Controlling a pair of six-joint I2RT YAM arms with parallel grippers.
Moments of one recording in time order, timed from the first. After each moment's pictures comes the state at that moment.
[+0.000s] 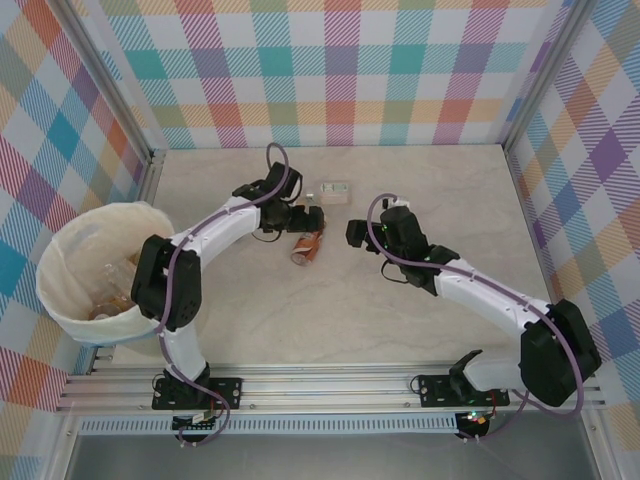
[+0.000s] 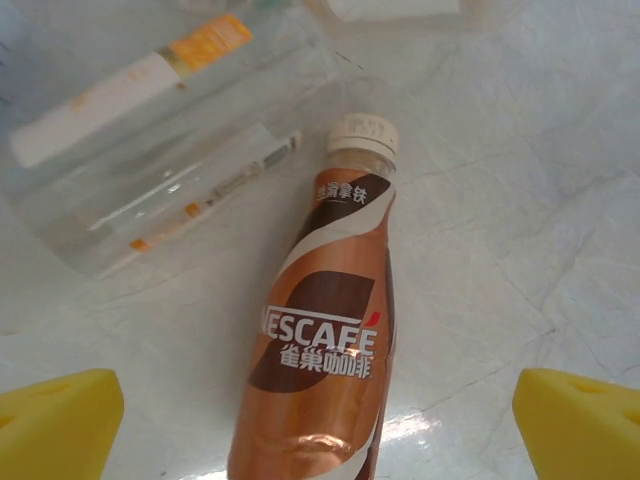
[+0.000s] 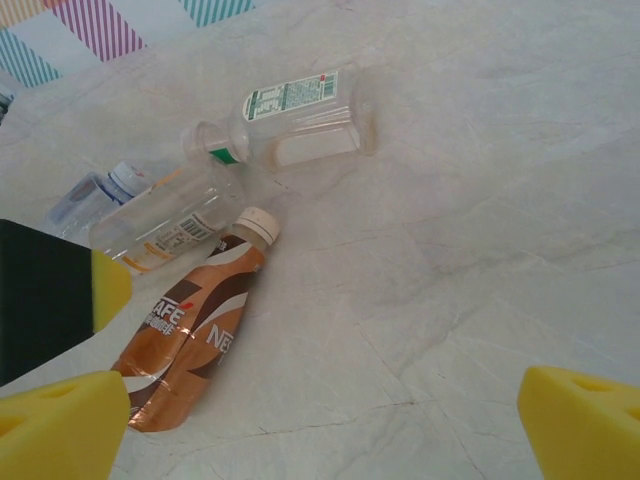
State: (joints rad) left arm -0.49 1.85 1.45 -0.65 0.09 -0.43; right arm 0.64 1.29 0.83 -0.14 0.20 0.59
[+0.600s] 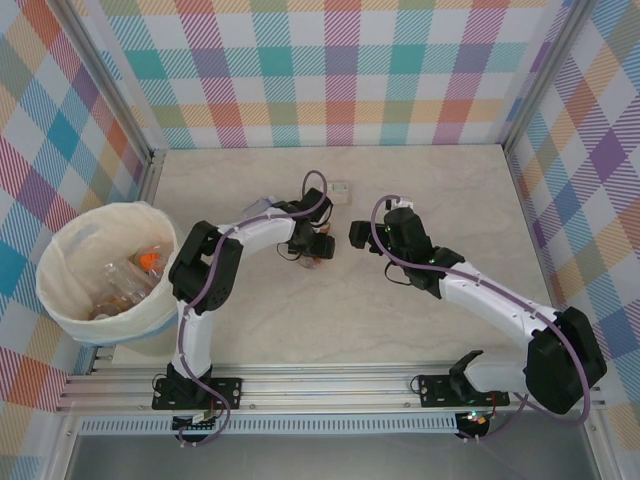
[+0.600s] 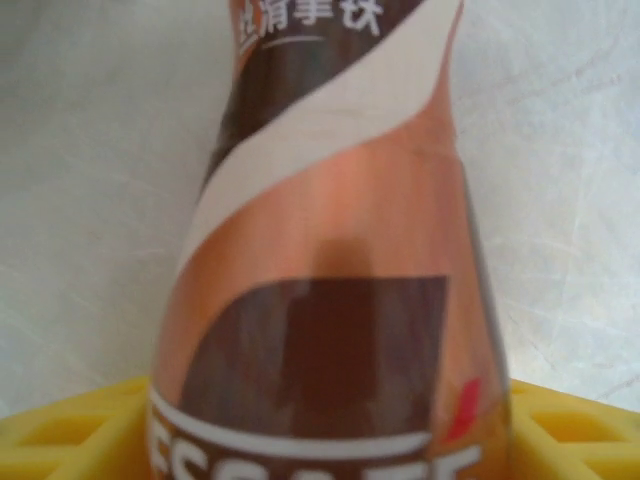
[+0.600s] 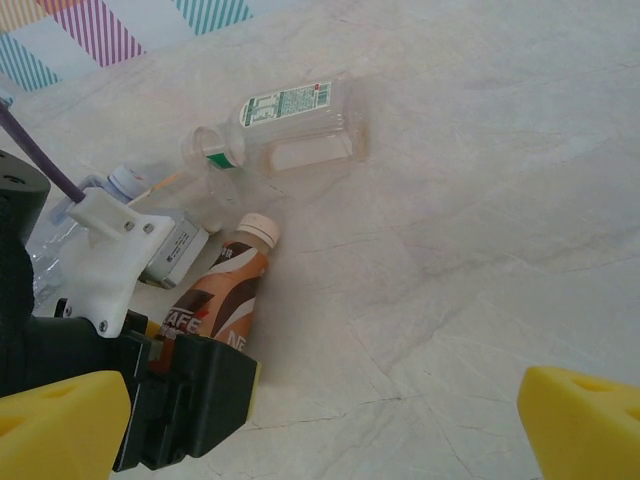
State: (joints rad) left arm -0.61 2.07 1.48 -0.65 0.01 -0.39; right arm 0.64 1.25 0.82 -0.16 0.21 0.57
